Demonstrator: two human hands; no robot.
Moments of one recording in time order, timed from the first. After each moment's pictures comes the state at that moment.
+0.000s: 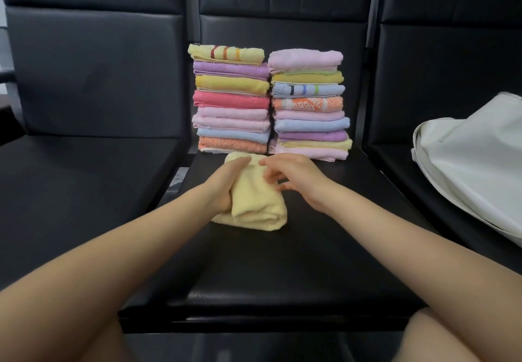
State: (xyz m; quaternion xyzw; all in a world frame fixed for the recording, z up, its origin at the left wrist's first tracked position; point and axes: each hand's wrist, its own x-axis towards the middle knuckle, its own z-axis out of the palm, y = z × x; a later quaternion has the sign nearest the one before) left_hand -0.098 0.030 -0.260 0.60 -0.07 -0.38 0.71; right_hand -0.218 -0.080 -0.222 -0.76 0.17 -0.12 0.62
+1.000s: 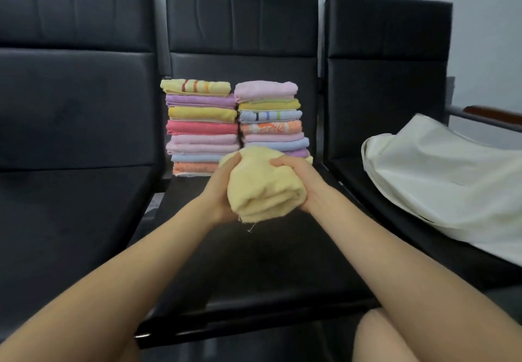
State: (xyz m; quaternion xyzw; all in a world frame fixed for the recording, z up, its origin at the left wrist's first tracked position) left_hand -0.164 0.032 -0.204 0.46 -0.16 -0.48 0.73; right_hand -0.274 -0.084 -0.175 -0.51 0.25 -0.14 0.81
